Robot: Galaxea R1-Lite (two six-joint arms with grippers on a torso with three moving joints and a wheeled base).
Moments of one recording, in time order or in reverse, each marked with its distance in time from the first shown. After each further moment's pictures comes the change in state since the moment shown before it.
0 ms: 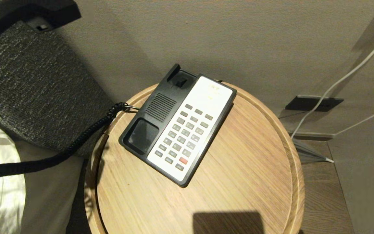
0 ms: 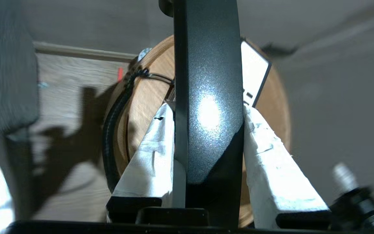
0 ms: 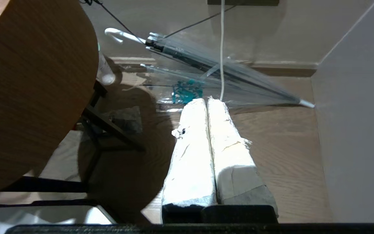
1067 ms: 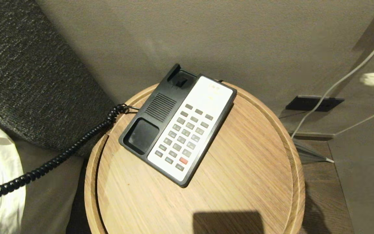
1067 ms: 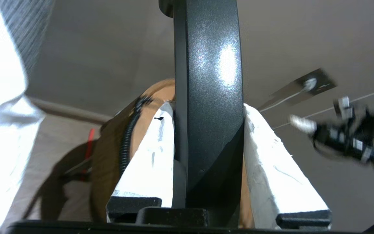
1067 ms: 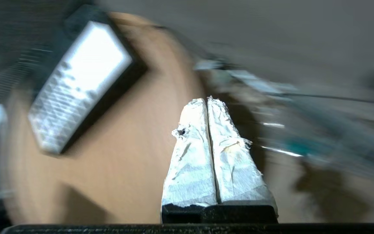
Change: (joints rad) left arm 0.051 -0.562 0.608 -0.491 -0.021 0.012; right arm 0.309 1.097 -1.118 0.235 0.235 0.089
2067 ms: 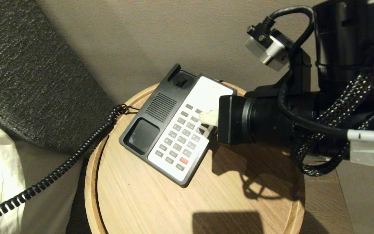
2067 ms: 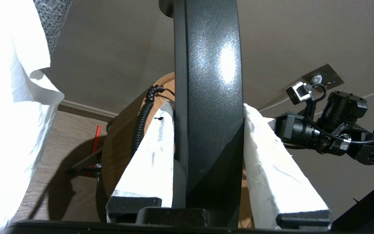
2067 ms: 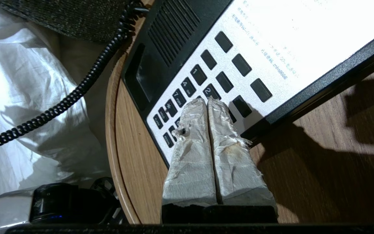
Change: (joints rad) left arm 0.021 -0.099 0.106 0.000 0.000 0.000; right arm 0.710 0.480 -0.207 -0.099 -0.453 0.374
